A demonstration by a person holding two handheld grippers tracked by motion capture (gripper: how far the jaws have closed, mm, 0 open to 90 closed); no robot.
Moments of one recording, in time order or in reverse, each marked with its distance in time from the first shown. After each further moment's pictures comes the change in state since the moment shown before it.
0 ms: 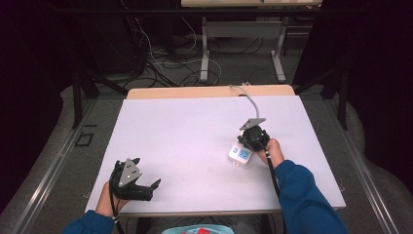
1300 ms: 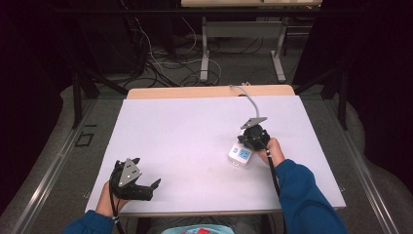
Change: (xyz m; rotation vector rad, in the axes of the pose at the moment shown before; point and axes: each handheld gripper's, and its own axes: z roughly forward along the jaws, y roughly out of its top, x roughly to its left) left arm 0.000 0.000 0.000 0.001 0.006 -0.003; right arm -0.004 -0.001 0.000 0.010 0.025 0.034
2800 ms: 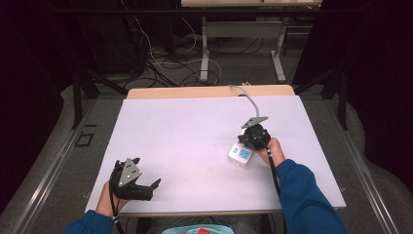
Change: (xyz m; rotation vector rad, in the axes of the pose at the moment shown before) left arm 0.000 0.000 0.000 -0.001 -0.002 -0.003; right arm -0.003 0.000 -0.001 -0.017 0.021 0.005
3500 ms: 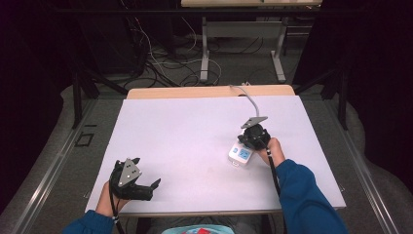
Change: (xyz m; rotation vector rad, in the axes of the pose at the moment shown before) left arm 0.000 0.000 0.000 -0.002 -0.001 -0.001; right arm 0.002 0.002 -0.001 0.021 -0.007 -0.007
